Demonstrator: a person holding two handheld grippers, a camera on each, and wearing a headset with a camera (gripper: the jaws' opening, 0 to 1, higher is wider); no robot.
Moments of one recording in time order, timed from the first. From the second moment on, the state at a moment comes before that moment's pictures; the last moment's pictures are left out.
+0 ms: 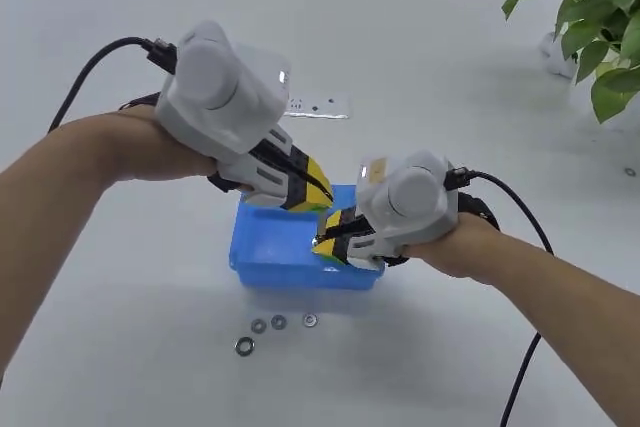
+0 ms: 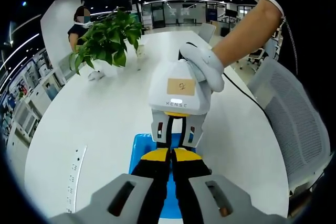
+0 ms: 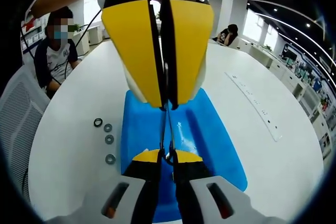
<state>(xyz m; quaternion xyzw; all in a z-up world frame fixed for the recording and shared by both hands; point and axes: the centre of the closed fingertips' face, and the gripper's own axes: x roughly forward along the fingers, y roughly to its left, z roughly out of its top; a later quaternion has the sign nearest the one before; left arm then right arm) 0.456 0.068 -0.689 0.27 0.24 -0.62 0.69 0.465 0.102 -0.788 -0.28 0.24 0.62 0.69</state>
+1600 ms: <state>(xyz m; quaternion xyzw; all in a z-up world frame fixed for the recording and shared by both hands) 0.415 0.063 -0.644 0.28 0.21 -0.63 0.69 0.430 0.098 -0.735 -0.28 0.20 0.62 0.71</state>
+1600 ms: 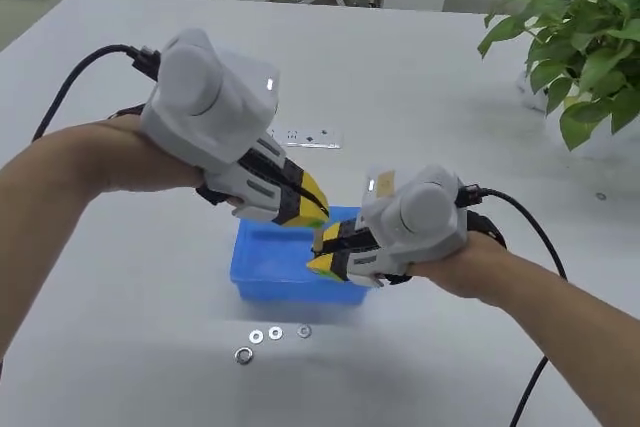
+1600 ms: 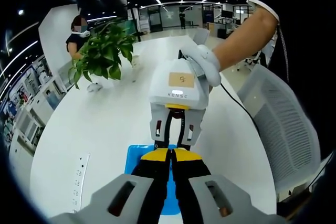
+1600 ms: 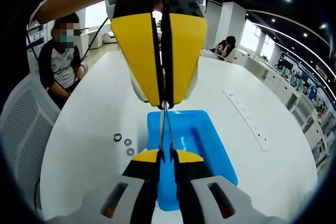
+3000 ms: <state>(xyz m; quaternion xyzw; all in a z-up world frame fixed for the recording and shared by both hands) 0.374 0.073 -0.690 0.26 0.26 -0.64 0.67 0.381 0.107 -0.783 -0.26 0.23 0.64 0.69</state>
